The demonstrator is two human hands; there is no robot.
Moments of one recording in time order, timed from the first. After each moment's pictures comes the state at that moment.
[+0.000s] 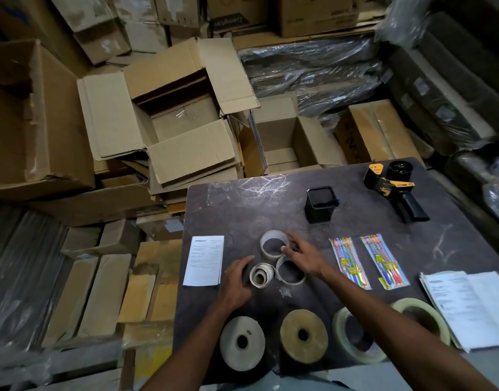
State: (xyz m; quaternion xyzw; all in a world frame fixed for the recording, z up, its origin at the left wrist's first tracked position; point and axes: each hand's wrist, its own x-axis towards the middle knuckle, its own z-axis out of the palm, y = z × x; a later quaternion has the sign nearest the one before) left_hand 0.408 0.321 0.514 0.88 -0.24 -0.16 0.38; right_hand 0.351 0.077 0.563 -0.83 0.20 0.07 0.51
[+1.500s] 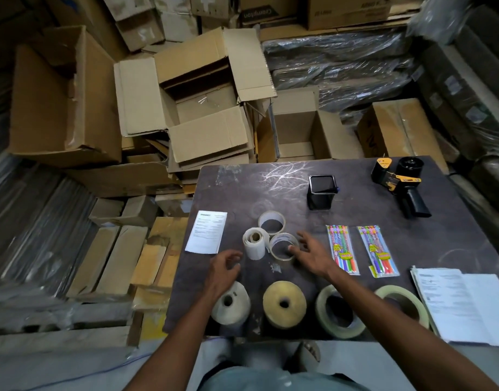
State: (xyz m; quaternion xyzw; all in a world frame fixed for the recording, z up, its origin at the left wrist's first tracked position) left_hand 0.346 0.342 0.538 0.89 -0.09 -0.13 0.44; right_hand 0.286 0.066 0.564 -0.82 0.19 0.09 0.53
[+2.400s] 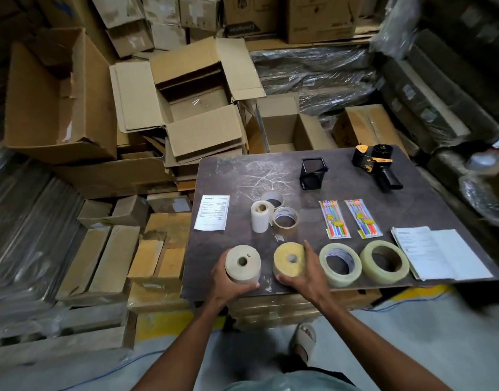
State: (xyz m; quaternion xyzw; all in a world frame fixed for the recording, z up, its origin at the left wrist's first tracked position) left_hand 0.247 0.415 0.527 0.85 -0.11 -0.11 0.50; right_hand 0.145 0.187 0.551 -0.84 0.29 -0.03 0.45
